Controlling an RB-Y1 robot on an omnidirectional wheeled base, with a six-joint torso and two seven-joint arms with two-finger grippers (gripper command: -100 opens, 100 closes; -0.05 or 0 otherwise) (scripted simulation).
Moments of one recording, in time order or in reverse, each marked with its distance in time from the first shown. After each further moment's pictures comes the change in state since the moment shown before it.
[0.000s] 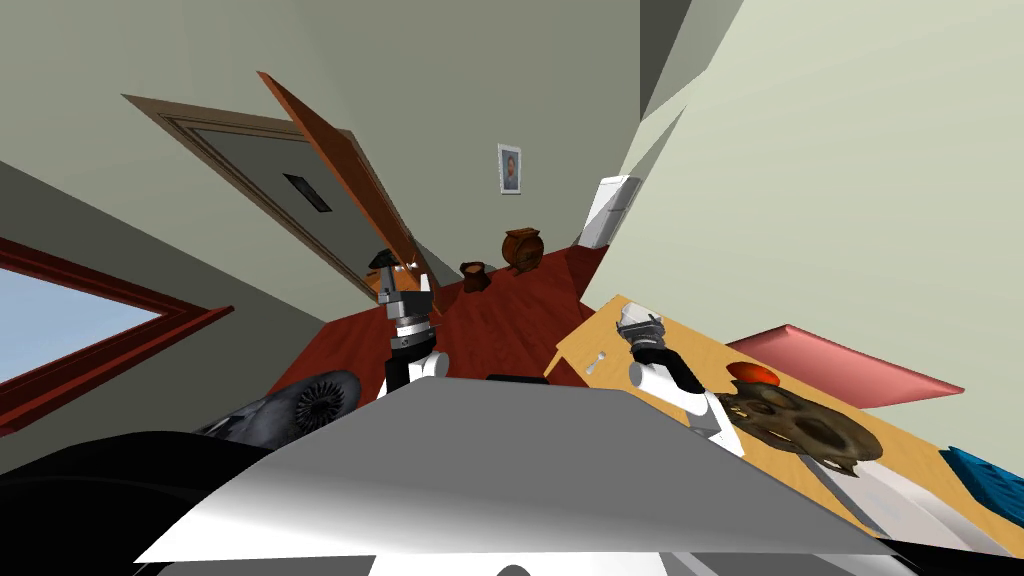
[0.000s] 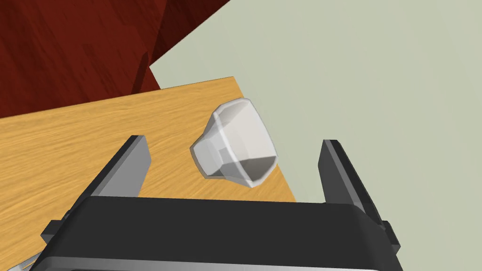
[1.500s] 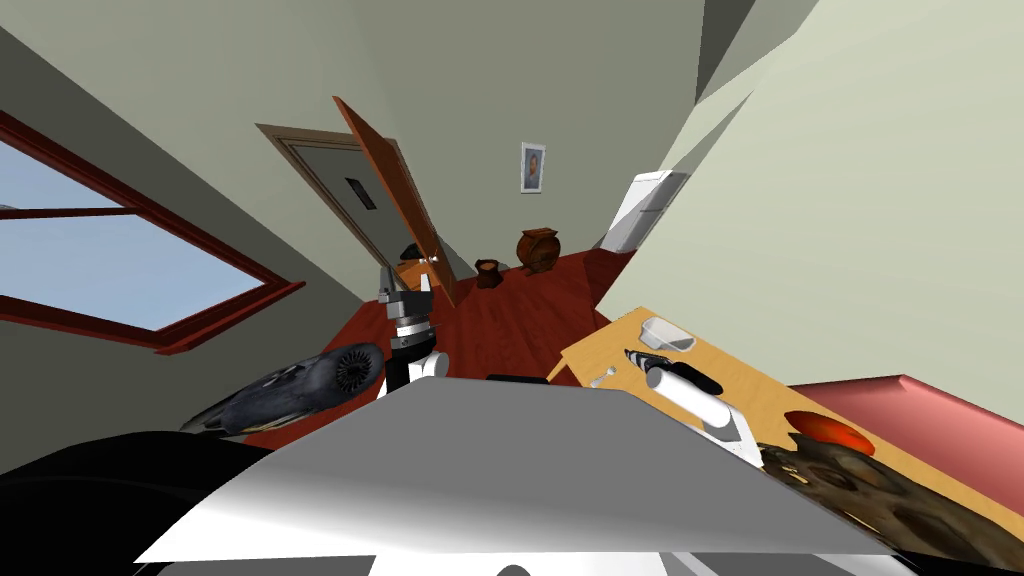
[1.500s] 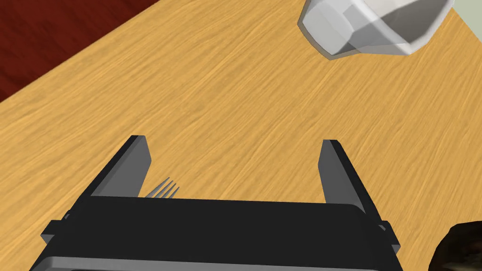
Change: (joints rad) left arm 0.000 0.000 0.000 0.000 0.000 0.000 0.000; right arm -0.091 -0.010 -0.208 0.225 -0.068 0.405 -0.397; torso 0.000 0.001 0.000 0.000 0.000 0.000
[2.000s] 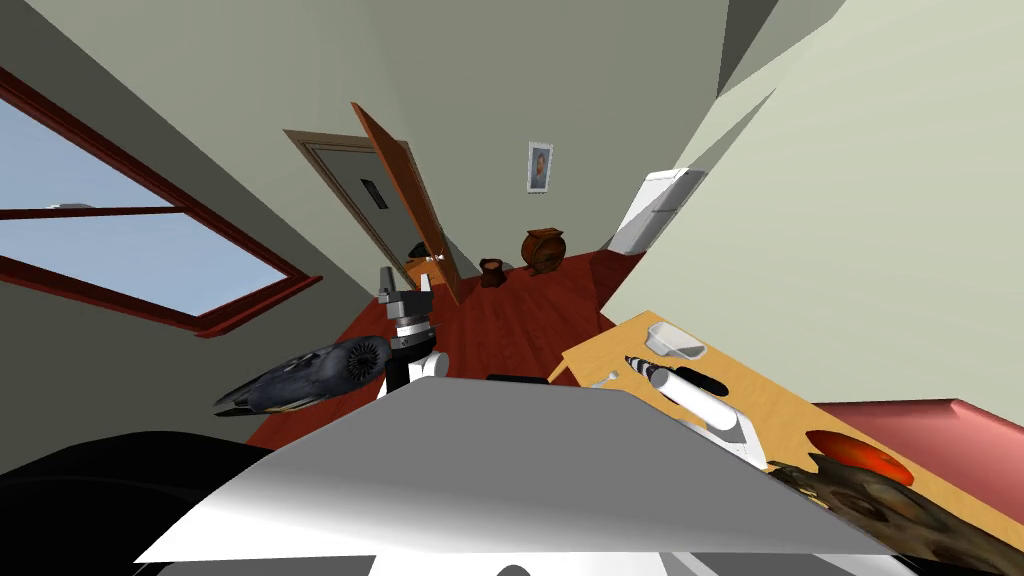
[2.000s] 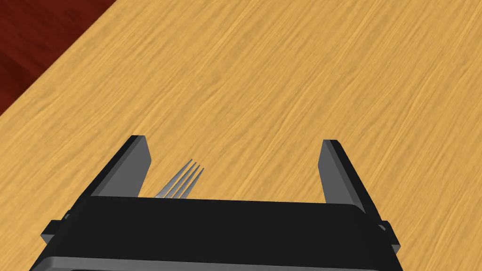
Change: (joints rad) left arm 0.000 0.000 0.000 0.000 0.000 0.000 0.000; right arm -0.038 -0.003 -0.068 0.069 -0.025 0.129 -0.127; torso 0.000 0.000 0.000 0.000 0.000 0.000
